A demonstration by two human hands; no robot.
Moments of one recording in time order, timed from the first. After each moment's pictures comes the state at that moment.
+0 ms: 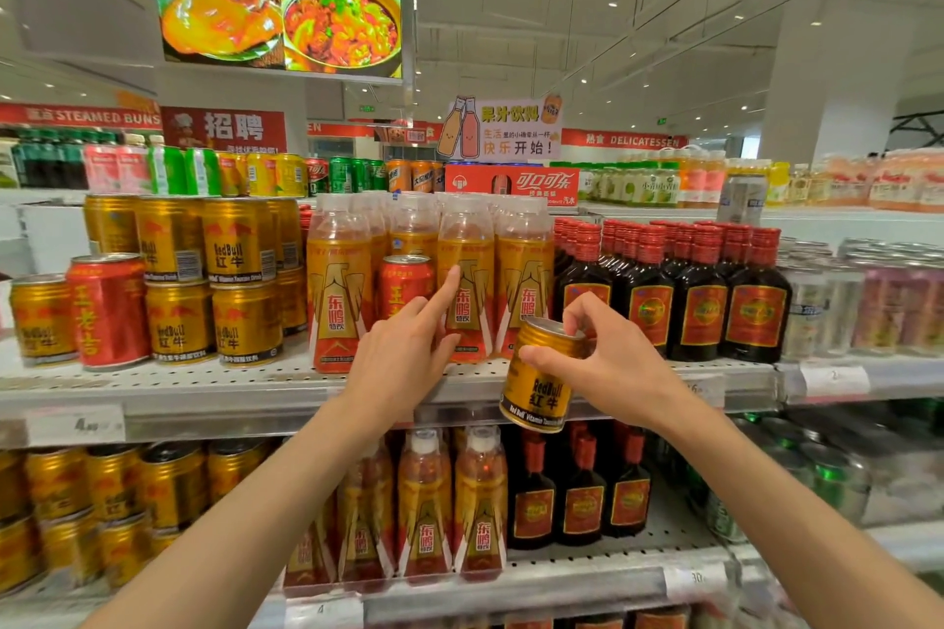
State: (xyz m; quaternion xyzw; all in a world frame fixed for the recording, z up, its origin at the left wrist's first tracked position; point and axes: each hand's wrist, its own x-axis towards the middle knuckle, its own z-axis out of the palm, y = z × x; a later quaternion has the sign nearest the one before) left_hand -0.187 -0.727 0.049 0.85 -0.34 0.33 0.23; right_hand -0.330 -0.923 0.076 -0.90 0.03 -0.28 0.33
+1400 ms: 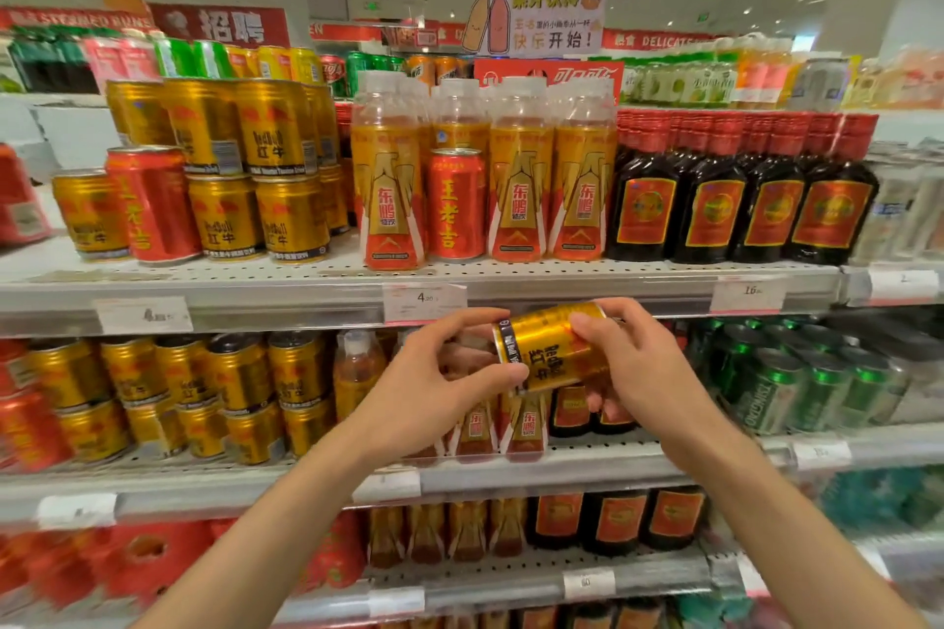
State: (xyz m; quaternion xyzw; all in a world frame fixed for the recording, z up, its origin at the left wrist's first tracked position) left_hand -0.271 -0.656 -0.008 0.74 -0.36 -0.07 0.57; right_hand -0.355 -0.858 -0.002 -0.77 0.11 -0.21 0.59
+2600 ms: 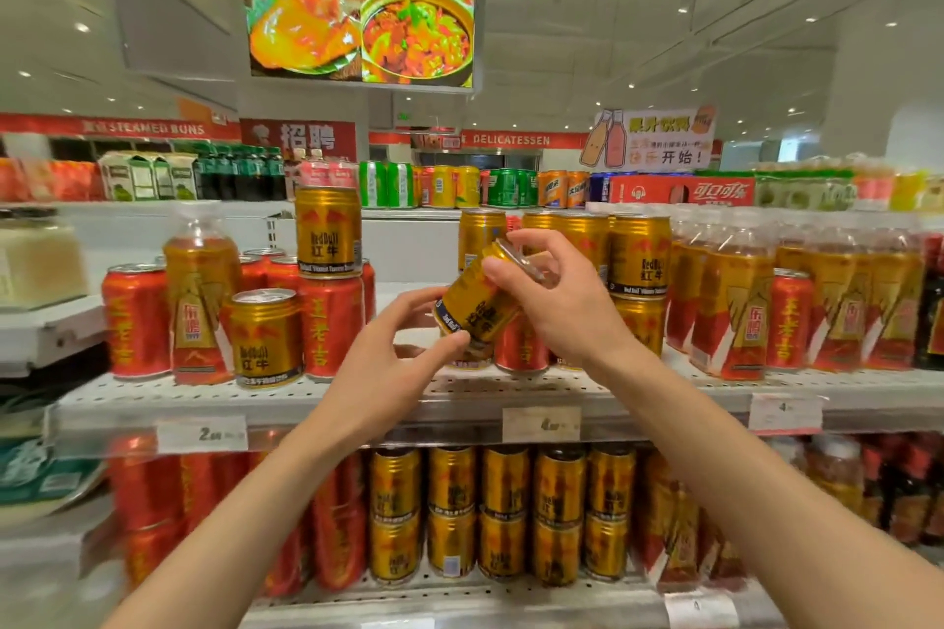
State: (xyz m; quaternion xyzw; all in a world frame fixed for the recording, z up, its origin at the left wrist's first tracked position) left_hand -0.074 -0.288 0.066 0.74 -0.34 0.15 0.55; right_hand -0.144 -0.475 0.121 -0.81 -0.07 -0.33 0.48
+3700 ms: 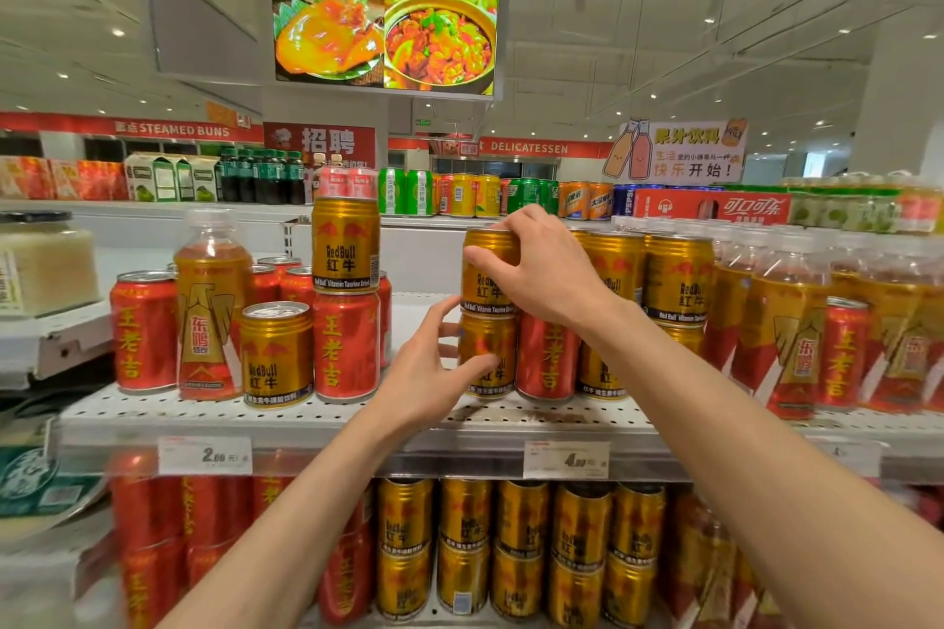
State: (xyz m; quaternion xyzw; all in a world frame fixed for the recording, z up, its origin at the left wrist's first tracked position) left_hand -0.026 -0.319 0.061 0.77 -0.31 0.08 0.55; right_hand -0.060 -0.472 0.164 -0.92 -0.03 -0.37 0.13
